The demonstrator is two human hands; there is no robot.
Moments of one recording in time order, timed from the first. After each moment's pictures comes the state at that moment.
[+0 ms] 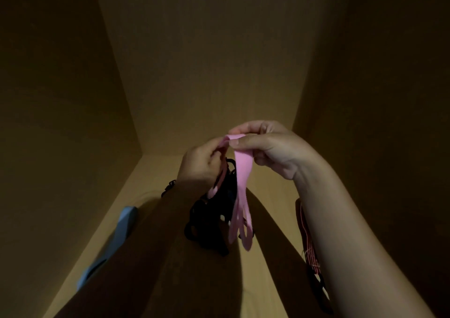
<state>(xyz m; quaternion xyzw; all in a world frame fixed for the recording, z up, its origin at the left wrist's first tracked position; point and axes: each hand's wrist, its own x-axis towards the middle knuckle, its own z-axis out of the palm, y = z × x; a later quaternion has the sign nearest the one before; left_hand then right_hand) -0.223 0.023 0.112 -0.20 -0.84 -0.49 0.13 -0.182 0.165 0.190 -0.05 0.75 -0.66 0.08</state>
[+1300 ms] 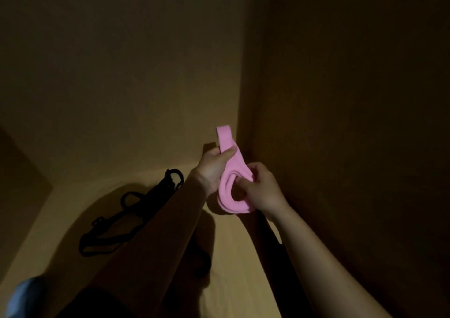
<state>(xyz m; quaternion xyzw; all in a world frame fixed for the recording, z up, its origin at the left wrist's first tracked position) -0.310 0.180 0.066 -0.07 -0.62 -0.73 -0.29 -0.220 0.262 0.055 0.20 0.79 -0.56 -0.10</state>
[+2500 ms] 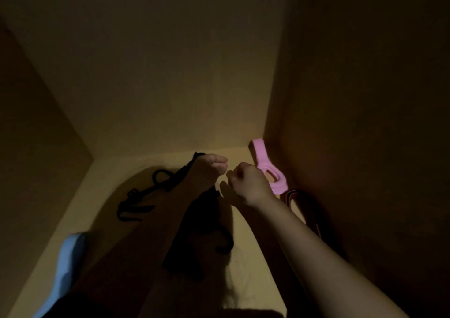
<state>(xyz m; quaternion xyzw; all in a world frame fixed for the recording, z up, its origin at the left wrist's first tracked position) -0.329 0.101 0.019 -0.13 -0.80 -0.55 -0.20 -0.255 0.214 0.024 0.13 0.92 -0.38 -0.04</state>
